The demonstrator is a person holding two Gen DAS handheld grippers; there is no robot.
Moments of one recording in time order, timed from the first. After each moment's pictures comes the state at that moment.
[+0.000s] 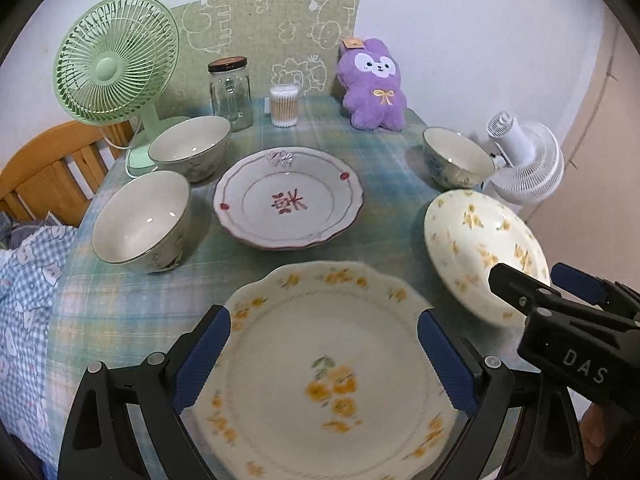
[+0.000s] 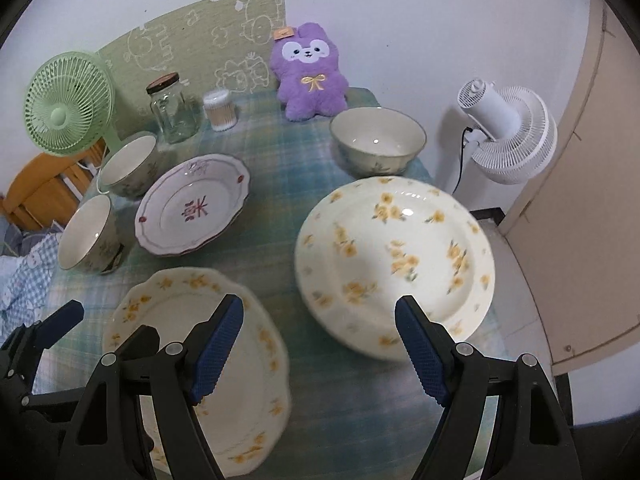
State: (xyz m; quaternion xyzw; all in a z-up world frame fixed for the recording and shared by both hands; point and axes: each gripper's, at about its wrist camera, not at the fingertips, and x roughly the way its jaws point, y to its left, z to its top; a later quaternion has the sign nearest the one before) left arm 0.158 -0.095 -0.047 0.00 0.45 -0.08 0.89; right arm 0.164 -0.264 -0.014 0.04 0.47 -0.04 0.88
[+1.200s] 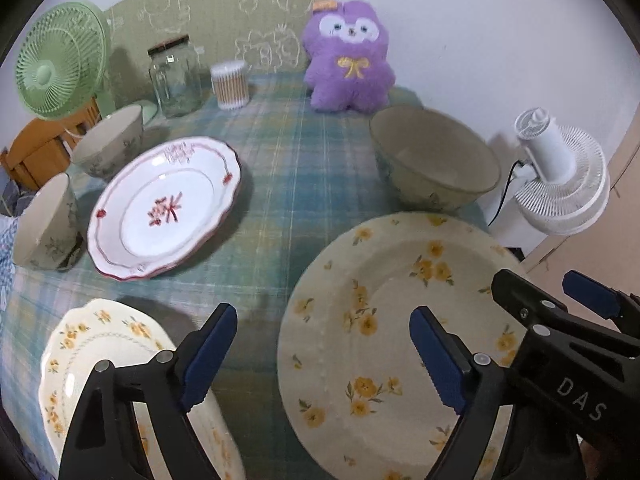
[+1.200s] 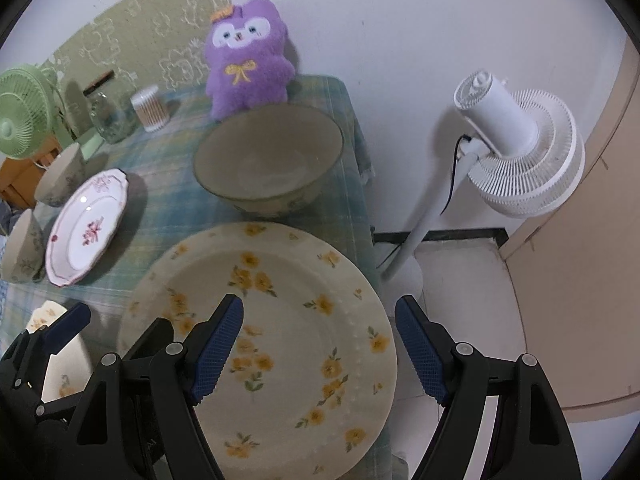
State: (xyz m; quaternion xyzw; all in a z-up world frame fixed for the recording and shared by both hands) left arm 0.240 -0.251 -0.103 -0.02 0.48 0.00 0.88; right arm 0.263 -0.405 -0.072 0.01 0.50 -0.01 0.86
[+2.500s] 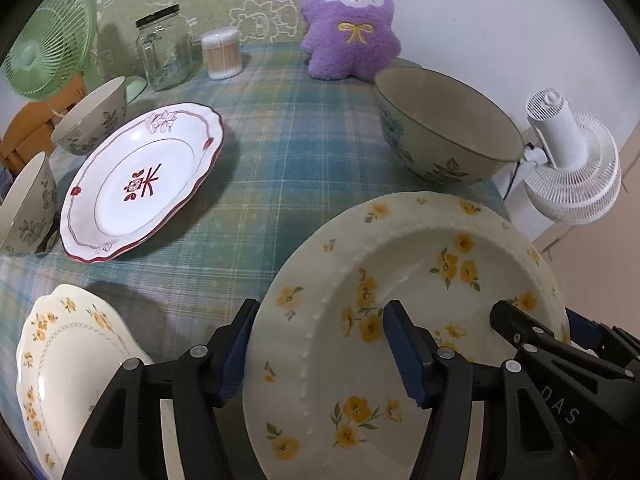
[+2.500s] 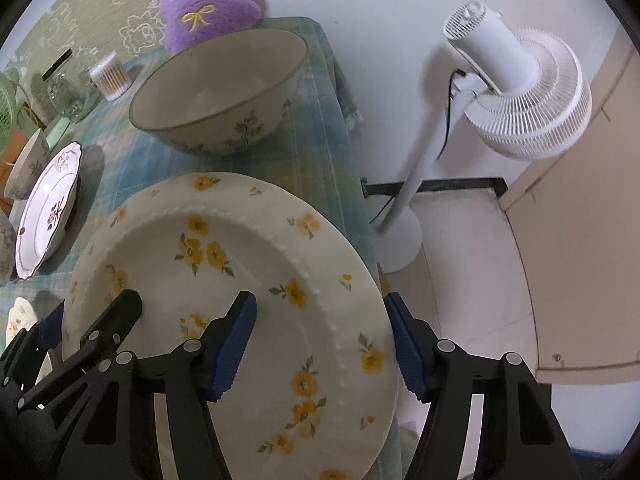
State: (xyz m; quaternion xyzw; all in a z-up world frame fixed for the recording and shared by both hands) left arm 0.249 -0.253 -0.127 -0.03 0.51 0.00 0.86; right arm 0.263 -0.418 -0.115 0.05 0.56 -0.03 0.82
